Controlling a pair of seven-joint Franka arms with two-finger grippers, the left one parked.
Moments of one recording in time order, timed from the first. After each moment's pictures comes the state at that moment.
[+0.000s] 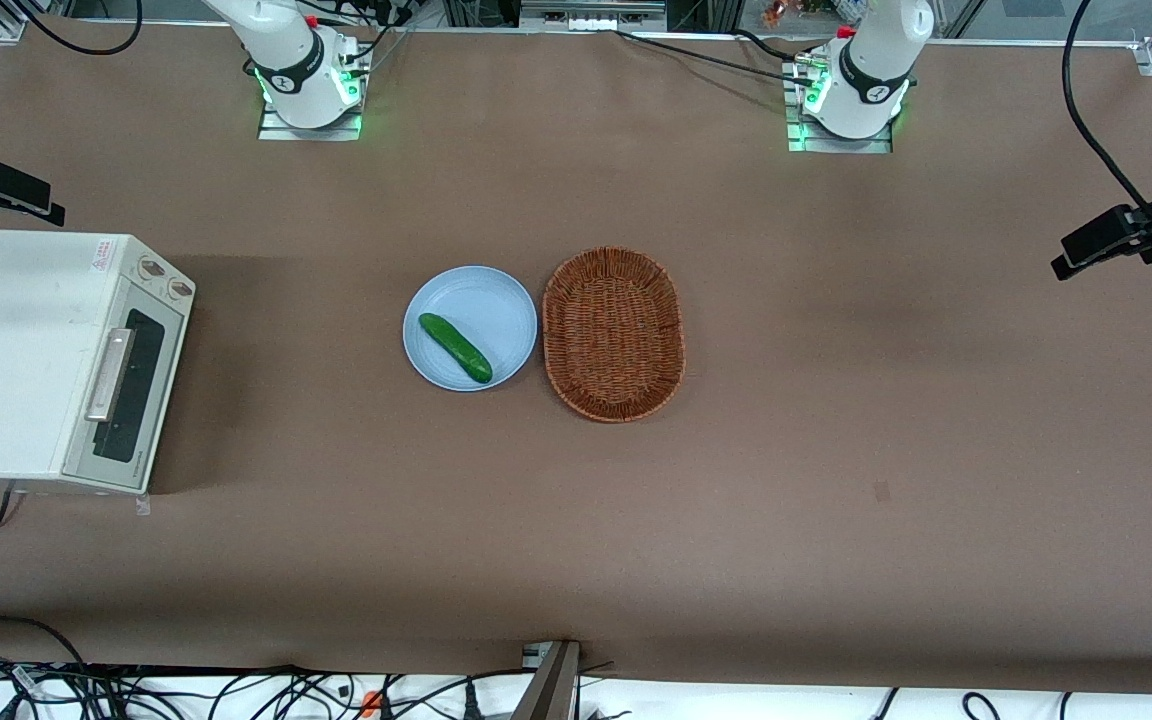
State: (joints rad) arm 0.00 0.09 -0.09 -1.44 0.01 1.38 -0.12
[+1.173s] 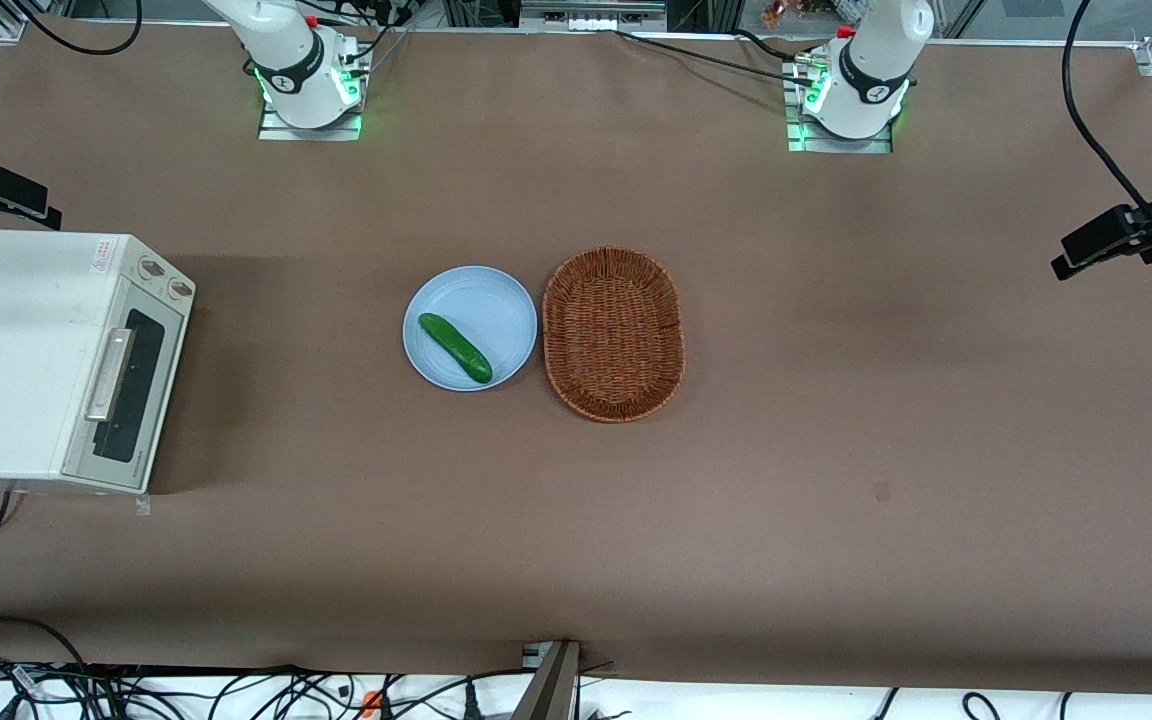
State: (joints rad) arm 0.00 0.09 -0.09 -1.44 0.01 1.40 -0.12
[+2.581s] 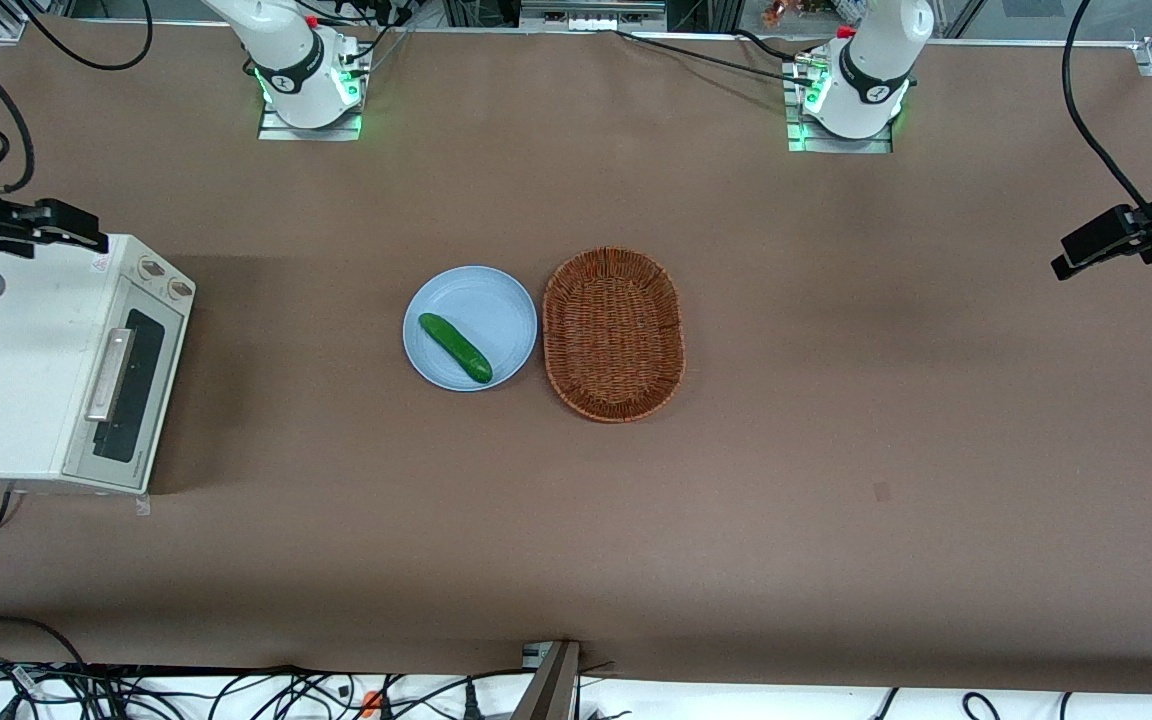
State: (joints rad) arm 0.04 0.17 -0.08 -1.45 0.01 1.39 -0.13
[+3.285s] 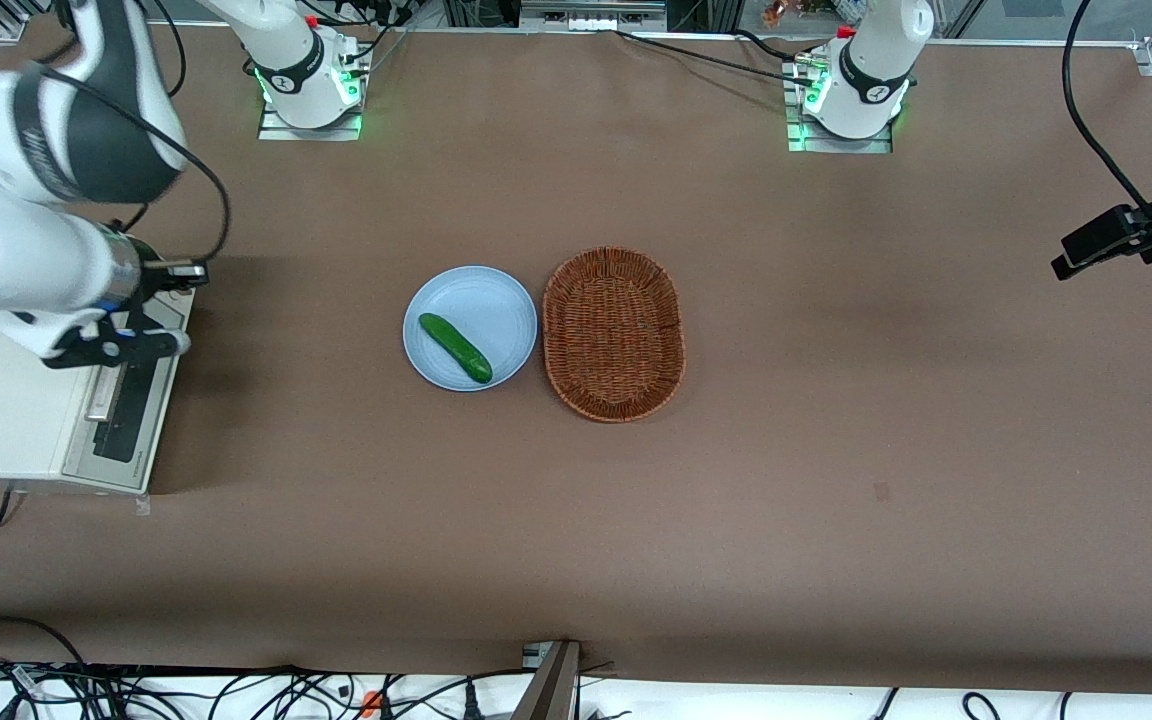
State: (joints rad) arm 0.23 0.33 -0.07 -1.48 -0.16 1.42 0.00
